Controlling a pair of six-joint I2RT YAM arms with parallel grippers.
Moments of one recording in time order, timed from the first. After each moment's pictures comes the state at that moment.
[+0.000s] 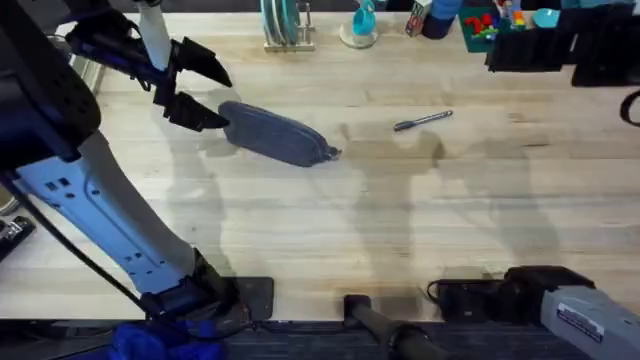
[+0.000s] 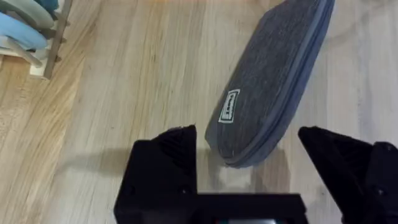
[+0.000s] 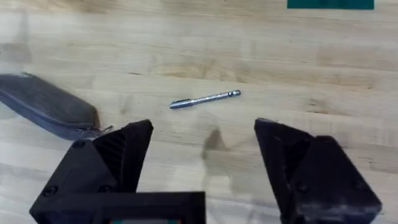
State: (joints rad) left arm 0.39 2.15 1.73 -1.51 0.78 1.91; right arm 0.00 1.04 1.22 -0.96 -0.16 0.03
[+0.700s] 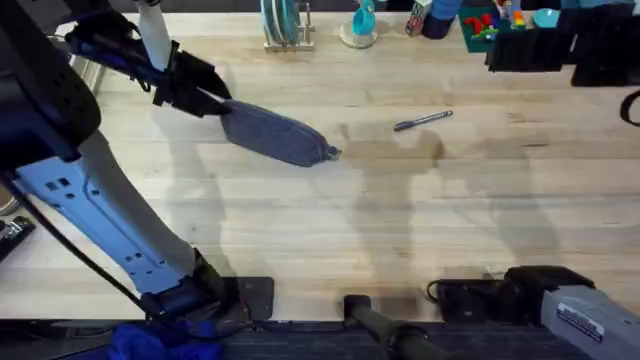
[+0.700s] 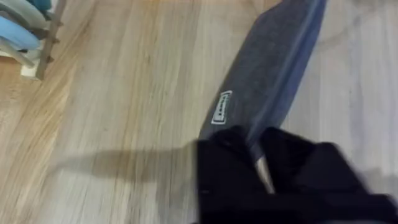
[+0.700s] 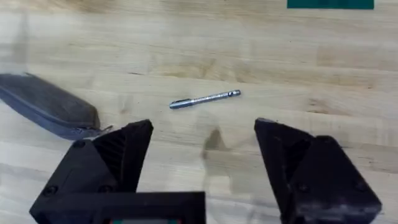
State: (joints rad) left arm 0.39 2.15 1.73 -1.54 0.78 1.91; right arm 0.00 1.04 1.22 -0.96 -0.16 0.03
